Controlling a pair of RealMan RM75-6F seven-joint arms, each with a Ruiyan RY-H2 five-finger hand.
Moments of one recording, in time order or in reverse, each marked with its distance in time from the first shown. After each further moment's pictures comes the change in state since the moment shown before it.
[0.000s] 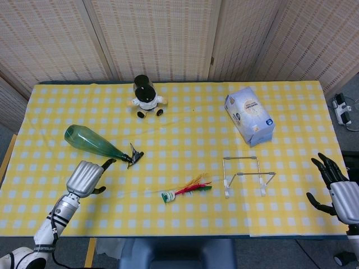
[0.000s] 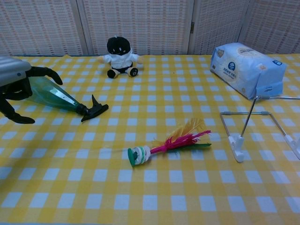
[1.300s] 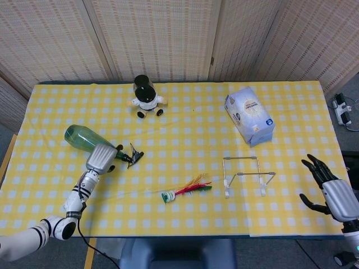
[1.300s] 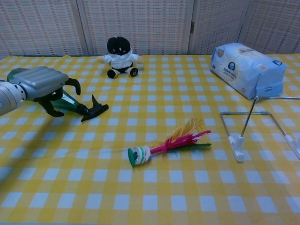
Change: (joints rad) left arm -0.214 -0.336 -0.008 0.585 -0.080 -0.105 -0.062; right arm 0.042 -0.028 -0.028 0.098 -0.060 -0.019 0.120
